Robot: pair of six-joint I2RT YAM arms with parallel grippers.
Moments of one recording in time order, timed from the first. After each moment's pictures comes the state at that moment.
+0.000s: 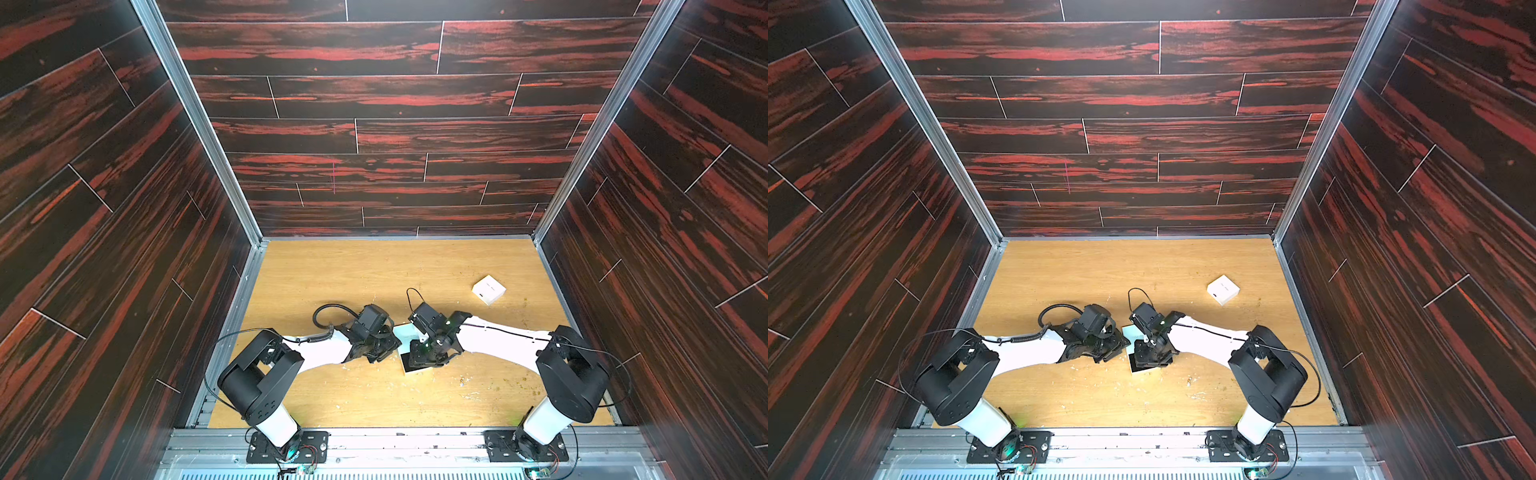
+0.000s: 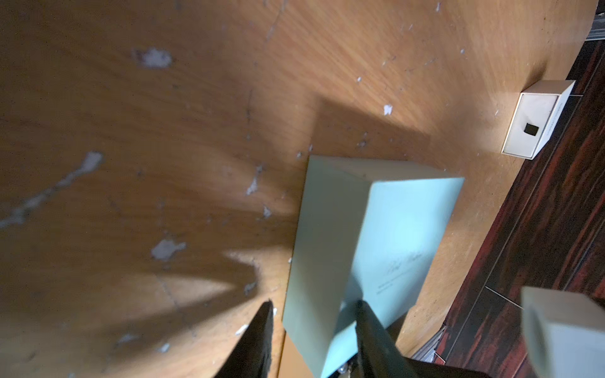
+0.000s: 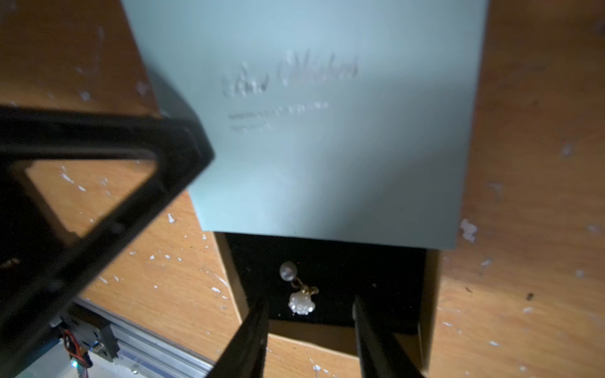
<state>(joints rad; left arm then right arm) -0.70 1.64 0.76 -0.06 0.27 -1.25 0.86 1.67 1.04 -0.69 -0.19 0.72</state>
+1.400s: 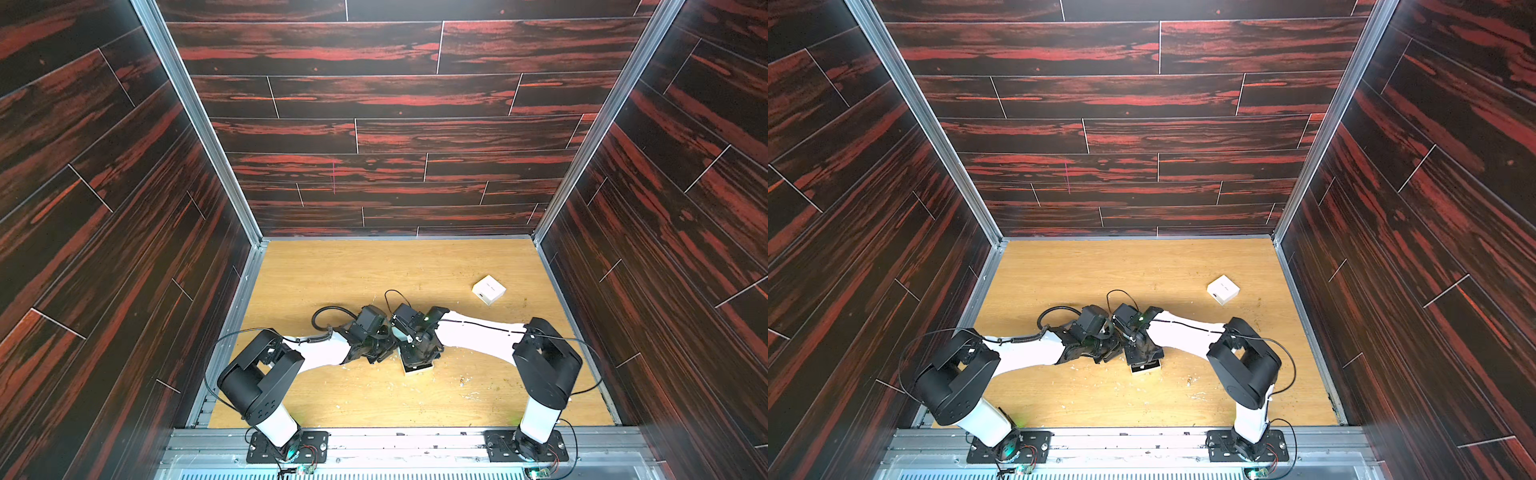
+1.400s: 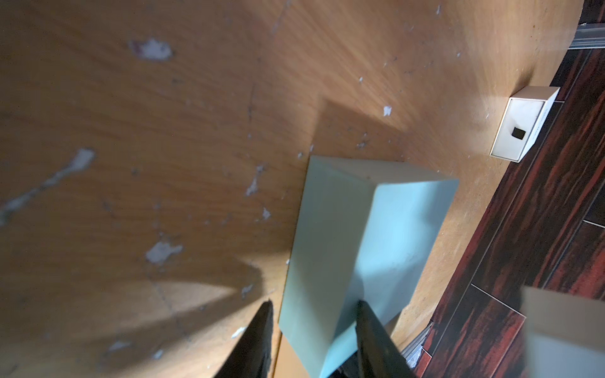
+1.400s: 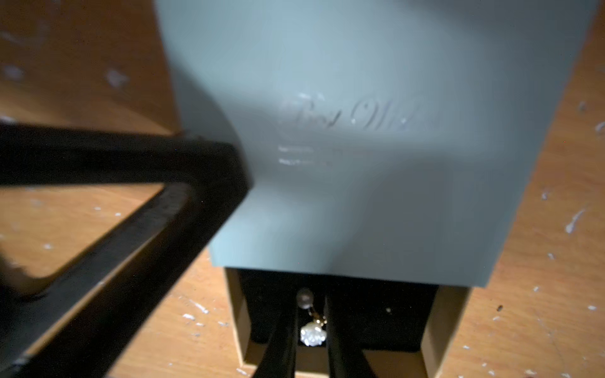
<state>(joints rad) -0.68 1.64 0.73 0.00 0.30 -1.28 0.95 1.83 1.22 -0.84 -0.04 0.65</state>
